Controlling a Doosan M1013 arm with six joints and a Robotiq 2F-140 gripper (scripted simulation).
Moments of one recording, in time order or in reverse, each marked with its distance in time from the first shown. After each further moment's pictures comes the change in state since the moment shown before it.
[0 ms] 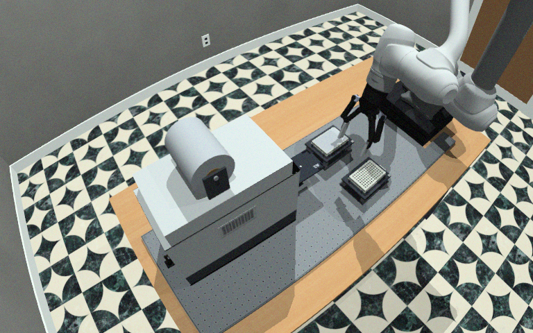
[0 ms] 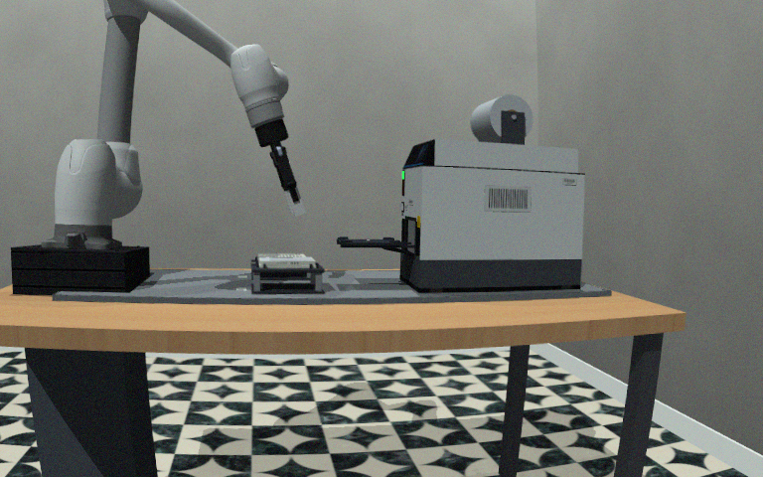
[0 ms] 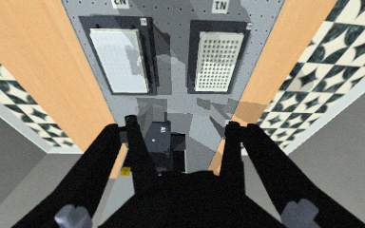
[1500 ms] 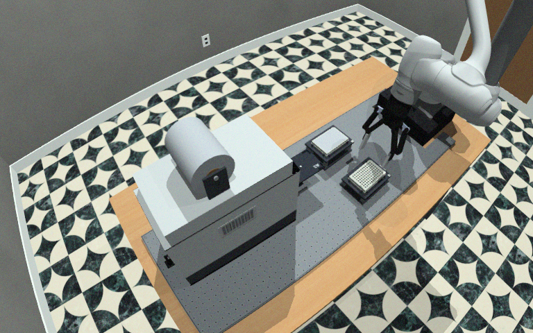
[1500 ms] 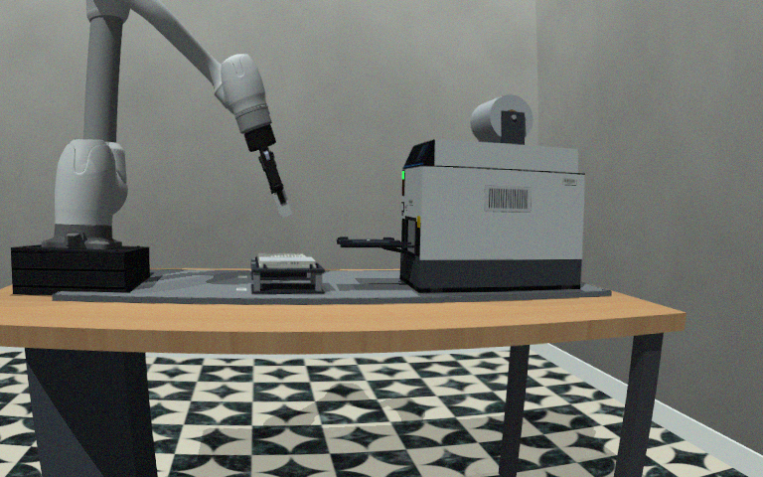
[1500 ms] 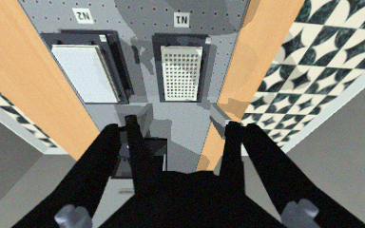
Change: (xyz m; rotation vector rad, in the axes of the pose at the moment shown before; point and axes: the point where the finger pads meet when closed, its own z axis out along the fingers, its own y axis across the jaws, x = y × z) arm 0.027 0.079 -0.003 0.002 -0.005 0.000
